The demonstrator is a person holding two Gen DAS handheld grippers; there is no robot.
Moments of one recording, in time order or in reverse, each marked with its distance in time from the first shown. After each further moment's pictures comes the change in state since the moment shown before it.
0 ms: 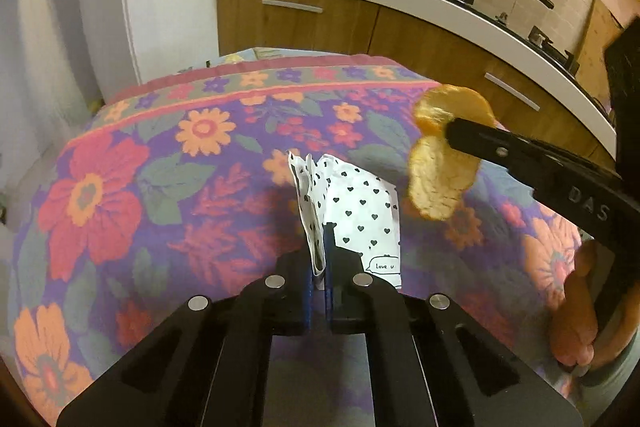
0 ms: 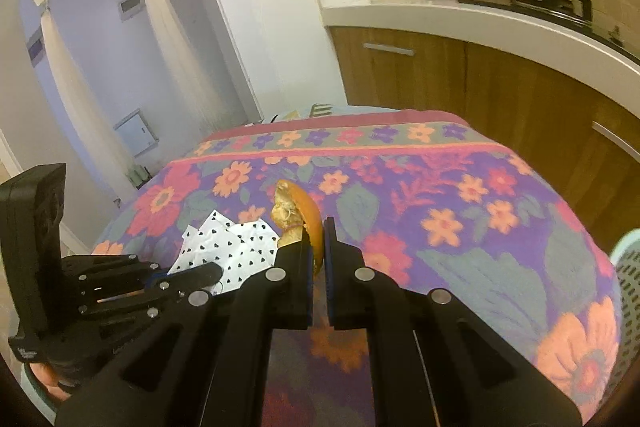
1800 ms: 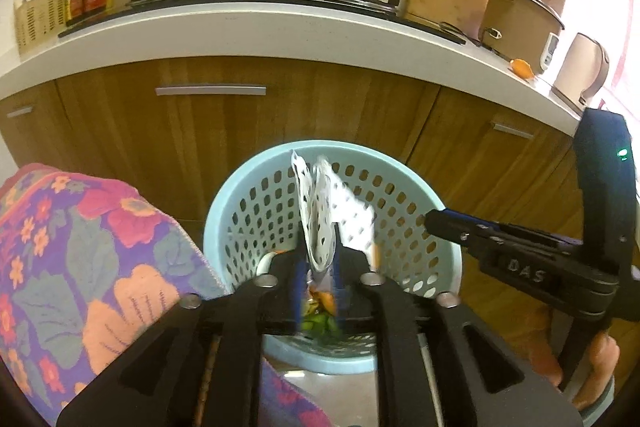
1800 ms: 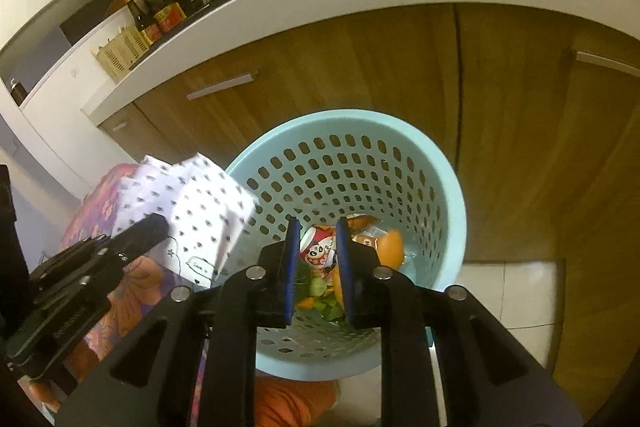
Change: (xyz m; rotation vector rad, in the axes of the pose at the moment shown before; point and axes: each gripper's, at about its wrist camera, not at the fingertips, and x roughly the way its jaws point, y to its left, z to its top) left arm 0.075 -0.360 0.018 0.370 -0.009 -0.351; right arm -0.218 -0.303 -0.127 0.569 -0.057 -0.416
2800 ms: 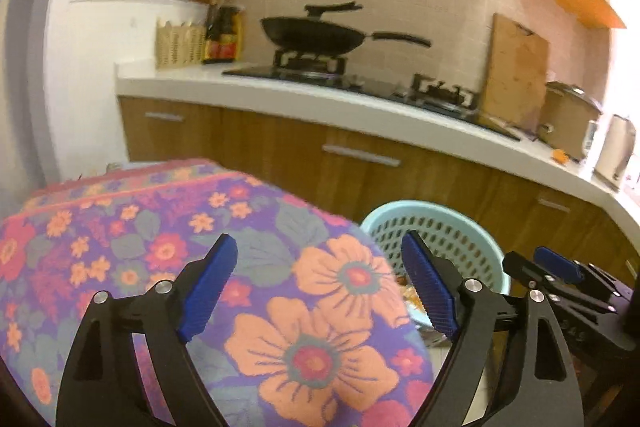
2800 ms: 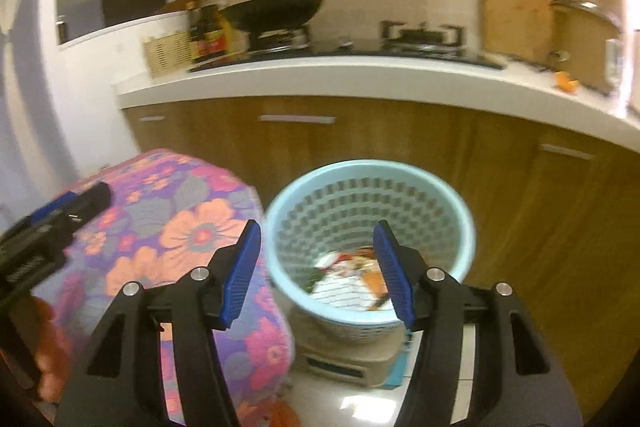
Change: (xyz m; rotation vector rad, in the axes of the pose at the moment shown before) left arm -0.162 0.071 -0.075 -0.160 -0.350 0.258; right arm -0.085 0.125 -0.089 -0.224 -0.298 -0.169
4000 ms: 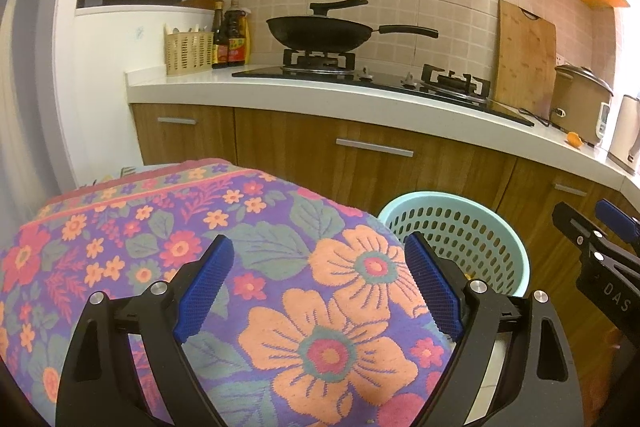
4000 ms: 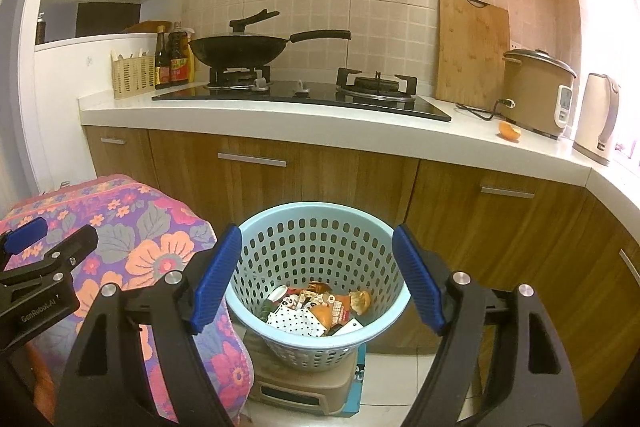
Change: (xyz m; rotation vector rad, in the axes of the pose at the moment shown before) left arm 0.006 -0.002 -0.013 0.045 0.015 0.074; right arm -0.024 0.006 0.008 -0.056 -0.142 -0.174
